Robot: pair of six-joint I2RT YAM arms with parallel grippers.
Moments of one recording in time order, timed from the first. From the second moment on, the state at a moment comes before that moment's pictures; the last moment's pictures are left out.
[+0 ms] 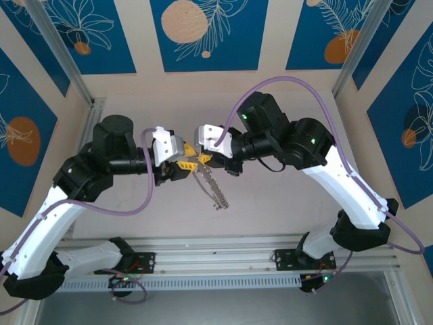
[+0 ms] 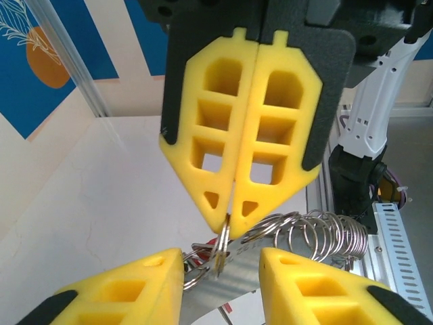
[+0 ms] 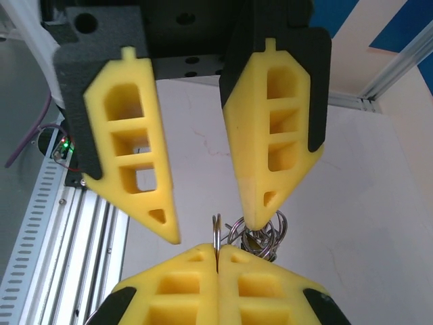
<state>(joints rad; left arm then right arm) -0.72 1.05 1.50 -0.83 0.56 0.40 0.98 1.47 2.06 -1.22 -0.34 -0.55</state>
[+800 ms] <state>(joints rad) -0.72 1.06 1.48 -0.83 0.62 0.38 0.98 1.49 2.08 -1.27 -0.34 -0.55</state>
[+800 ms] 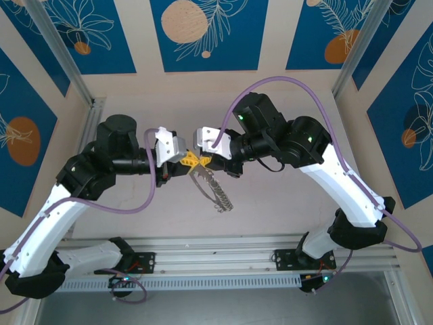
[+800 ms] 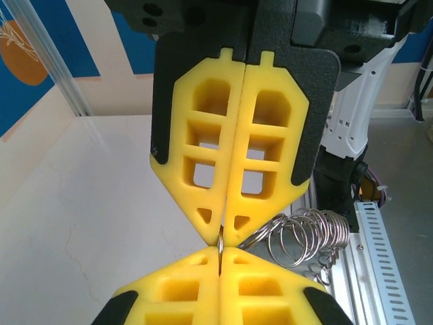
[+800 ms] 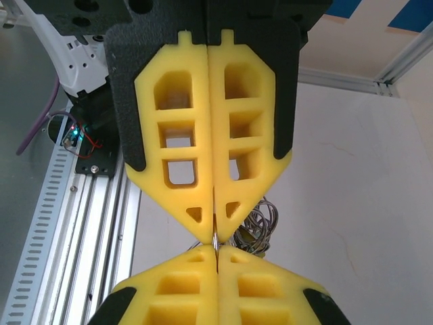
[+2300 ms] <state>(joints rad) -0.72 0.95 1.36 -0.48 0.80 0.12 0.80 1.19 1.57 -0.72 -0.85 -0.35</state>
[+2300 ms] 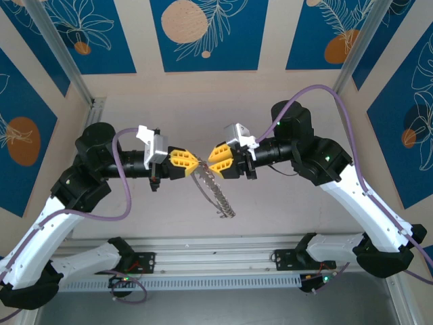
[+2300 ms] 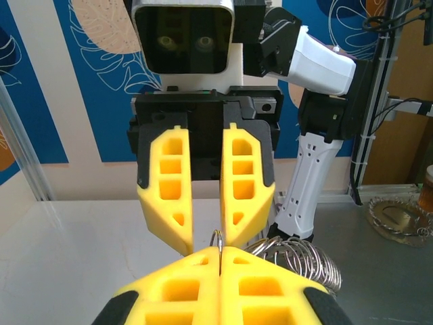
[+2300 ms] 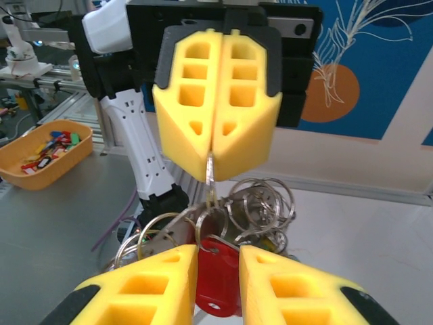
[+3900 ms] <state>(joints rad) -0.72 0.92 1.26 -0.28 0.81 0.00 0.85 1.11 1.46 -0.56 -0.78 -0.28</state>
